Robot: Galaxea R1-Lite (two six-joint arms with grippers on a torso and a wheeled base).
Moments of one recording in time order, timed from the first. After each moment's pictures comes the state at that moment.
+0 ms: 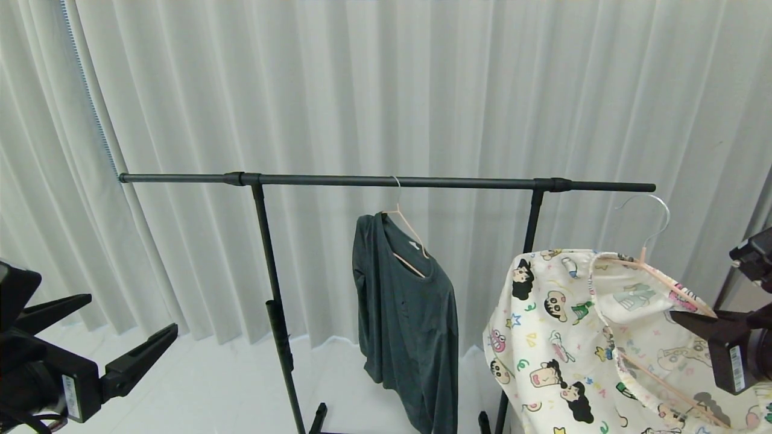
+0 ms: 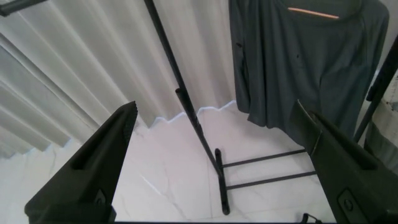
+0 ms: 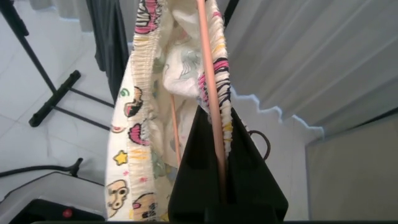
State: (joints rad) left arm 0.00 0.94 -0.37 -0.28 -0.13 0.32; right arm 0.47 1.09 -0.58 -0.05 -0.21 -0.08
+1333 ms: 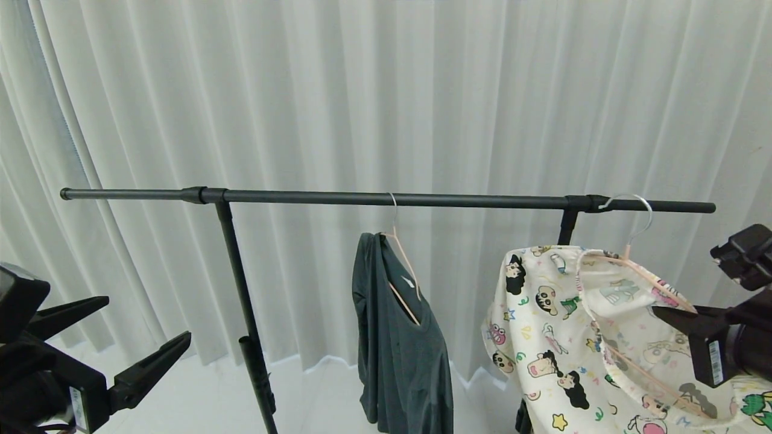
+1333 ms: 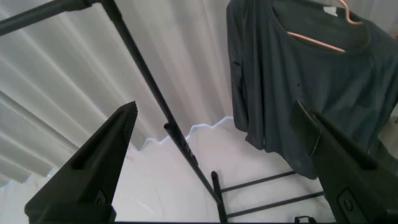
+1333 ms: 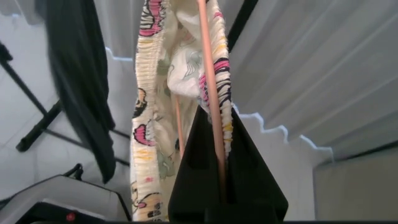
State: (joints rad) left arm -0.08 0.93 -0.36 -0.28 -0.14 0.32; right arm 0.48 1.14 -0.55 -0.16 -0.18 -0.08
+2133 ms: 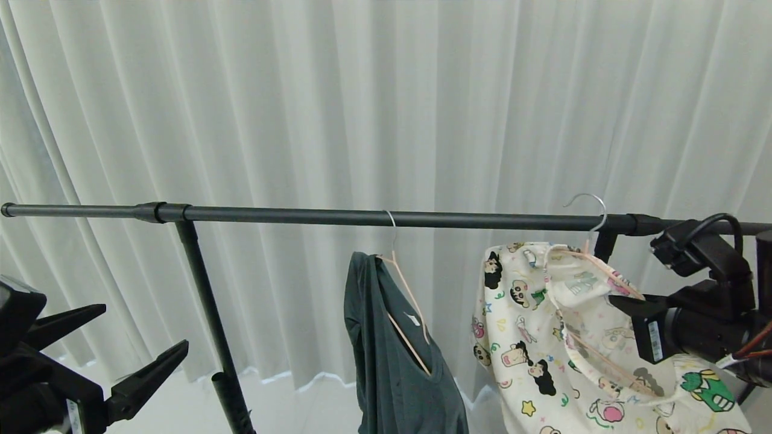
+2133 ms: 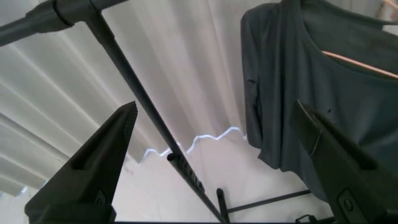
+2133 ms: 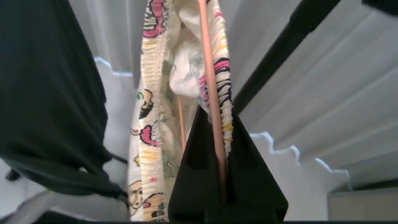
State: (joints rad) left arm -0.08 0.90 -0.33 -0.28 -0.13 0.33; right arm 0.50 1.33 -0.56 -0.34 -0.19 -0.04
